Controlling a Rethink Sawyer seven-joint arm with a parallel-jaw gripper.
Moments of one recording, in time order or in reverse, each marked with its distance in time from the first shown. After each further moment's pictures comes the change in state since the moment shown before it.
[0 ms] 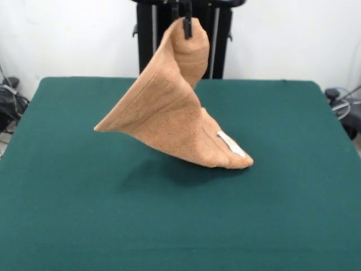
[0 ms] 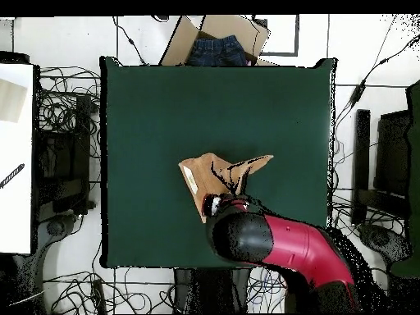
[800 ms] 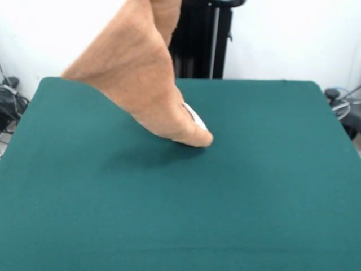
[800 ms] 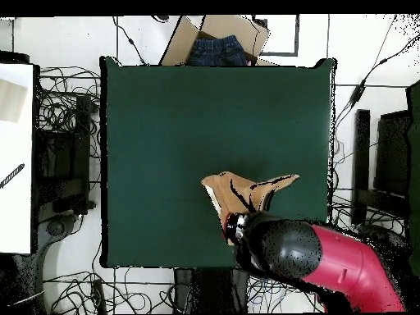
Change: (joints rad) arm -0.118 -0.168 0.034 -0.051 0.004 0.409 -0.036
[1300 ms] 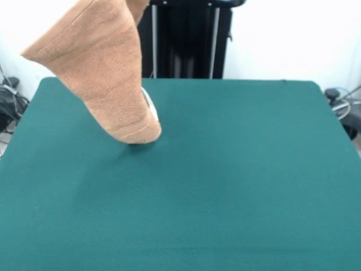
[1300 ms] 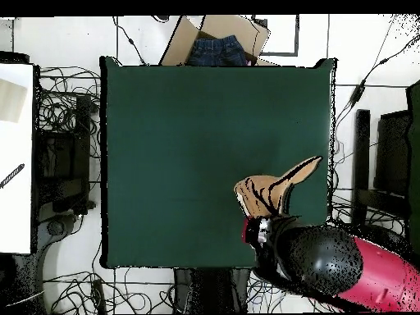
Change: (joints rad) arm -0.061 -0.070 0.000 -0.046 0.014 0.078 -0.096
